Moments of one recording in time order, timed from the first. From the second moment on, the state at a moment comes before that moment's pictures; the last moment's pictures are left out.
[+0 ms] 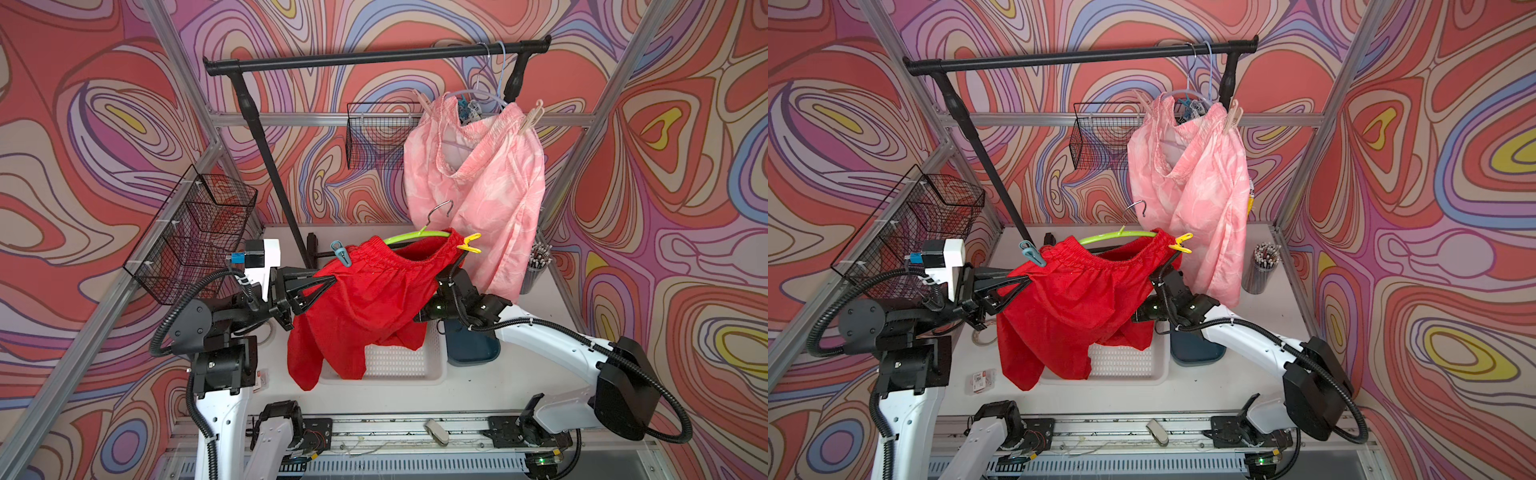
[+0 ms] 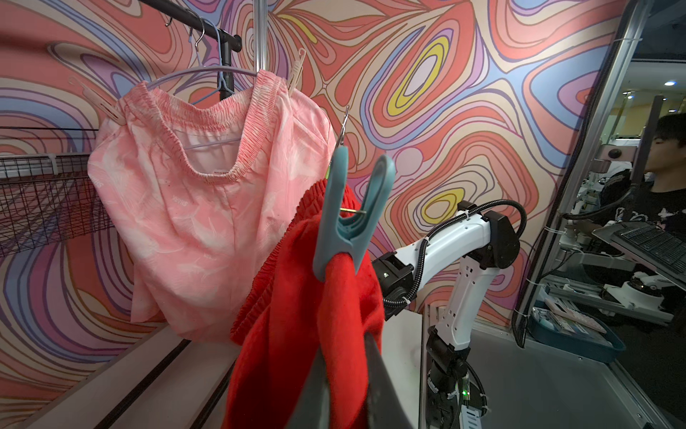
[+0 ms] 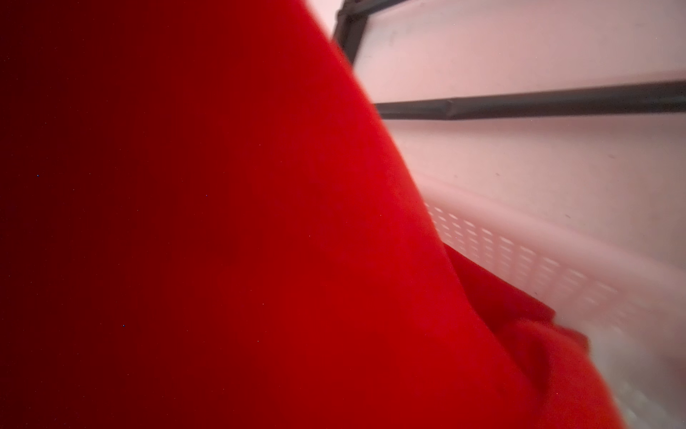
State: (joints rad) left arm 0.11 0.74 1.02 0.31 1.31 -0.70; right arm 0.74 1.40 0.99 -0.22 -0.35 0.60
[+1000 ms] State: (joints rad) left arm -0.13 1.05 0.96 0.81 1.19 -0.82; right arm 0.77 1.08 0.97 -0.58 0.07 0.72
